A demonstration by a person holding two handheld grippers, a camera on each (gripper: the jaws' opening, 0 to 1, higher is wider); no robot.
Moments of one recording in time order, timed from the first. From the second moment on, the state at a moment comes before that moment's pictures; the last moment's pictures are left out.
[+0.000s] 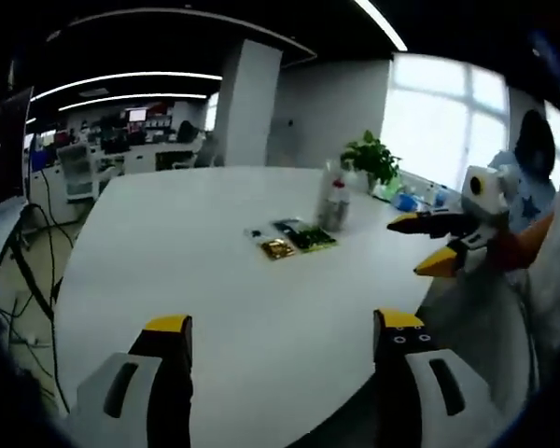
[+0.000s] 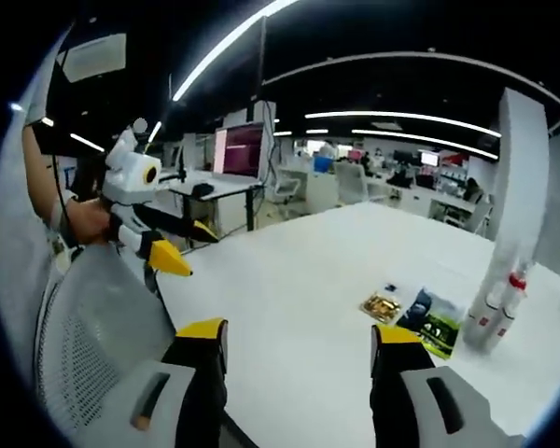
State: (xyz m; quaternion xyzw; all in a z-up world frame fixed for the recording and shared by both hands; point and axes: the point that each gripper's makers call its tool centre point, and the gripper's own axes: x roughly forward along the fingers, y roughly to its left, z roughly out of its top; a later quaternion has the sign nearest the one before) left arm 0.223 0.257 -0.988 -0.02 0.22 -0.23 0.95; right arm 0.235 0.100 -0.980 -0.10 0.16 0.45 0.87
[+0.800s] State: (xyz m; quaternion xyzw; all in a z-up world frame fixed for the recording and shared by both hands) left arm 0.225 0.238 -0.973 -0.04 0.16 -0.24 0.96; right arm 0.228 0.114 -0.987 -0.13 0.16 0.48 0.85
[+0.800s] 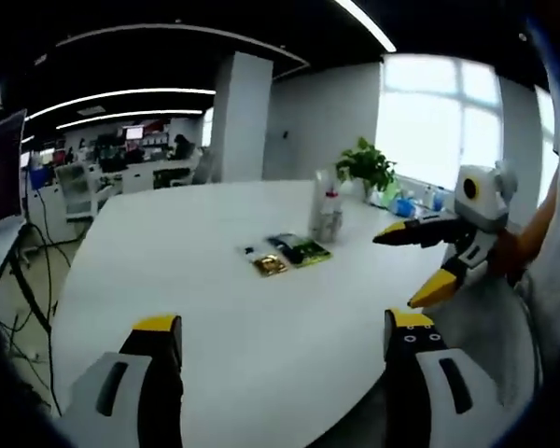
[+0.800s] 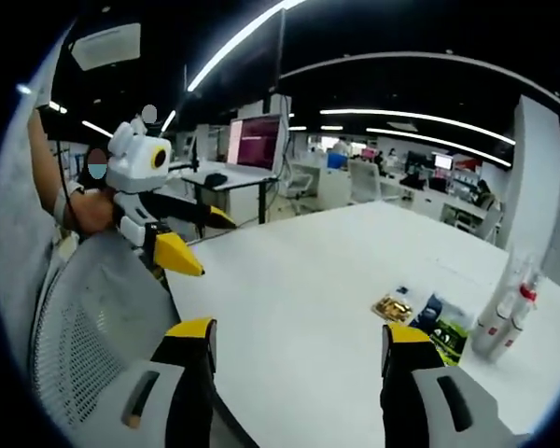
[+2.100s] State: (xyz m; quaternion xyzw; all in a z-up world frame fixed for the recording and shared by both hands) left arm 0.225 0.232 -0.970 0.00 0.13 -0.25 0.96; right arm 0.227 0.124 -0.970 -0.08 0.13 0.50 0.85
